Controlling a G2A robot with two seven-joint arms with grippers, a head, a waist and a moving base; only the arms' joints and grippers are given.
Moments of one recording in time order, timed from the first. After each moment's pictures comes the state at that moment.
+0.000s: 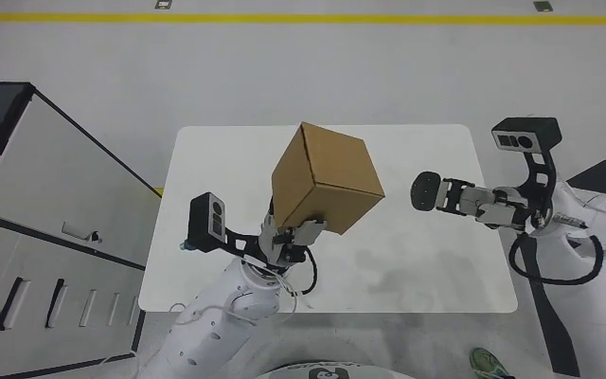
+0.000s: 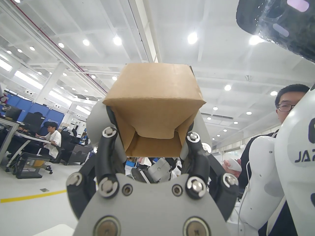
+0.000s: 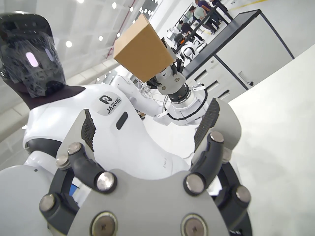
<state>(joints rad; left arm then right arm) 1.46 -1.27 -0.89 -1.96 0.97 -0.55 0.78 -1.38 -0.90 1.62 -1.90 0.81 -0.40 1.34</state>
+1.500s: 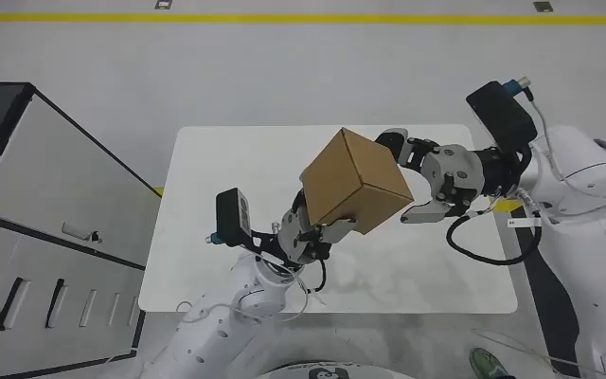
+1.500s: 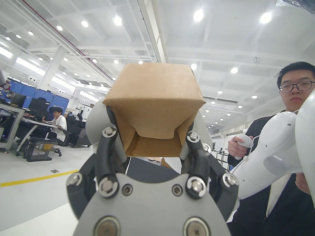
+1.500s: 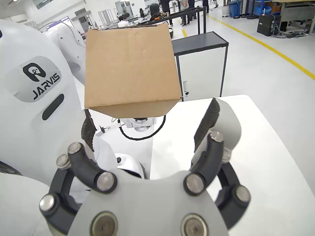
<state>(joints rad) 1.45 -1.30 -0.89 -1.94 0.99 -0.54 0.65 -1.06 -0.85 1.37 -1.97 0.36 -0.71 1.08</state>
